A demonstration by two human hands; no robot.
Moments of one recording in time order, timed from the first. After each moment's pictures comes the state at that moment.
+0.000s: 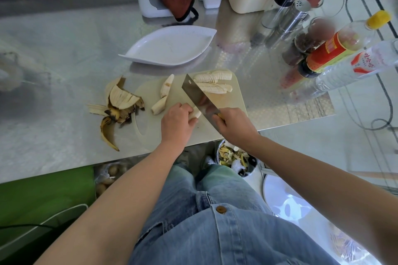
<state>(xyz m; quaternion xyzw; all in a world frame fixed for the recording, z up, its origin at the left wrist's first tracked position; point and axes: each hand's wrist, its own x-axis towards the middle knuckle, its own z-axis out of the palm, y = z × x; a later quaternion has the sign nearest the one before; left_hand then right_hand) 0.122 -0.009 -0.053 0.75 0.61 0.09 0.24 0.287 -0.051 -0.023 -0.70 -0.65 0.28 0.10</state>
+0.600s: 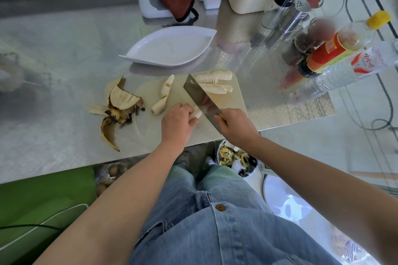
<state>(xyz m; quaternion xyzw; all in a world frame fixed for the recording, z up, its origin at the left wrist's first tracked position) 0.122 -0.008 -0.054 0.75 0.60 0.10 0.25 0.288 -0.053 -0.018 -0.70 -0.64 0.29 0.11</state>
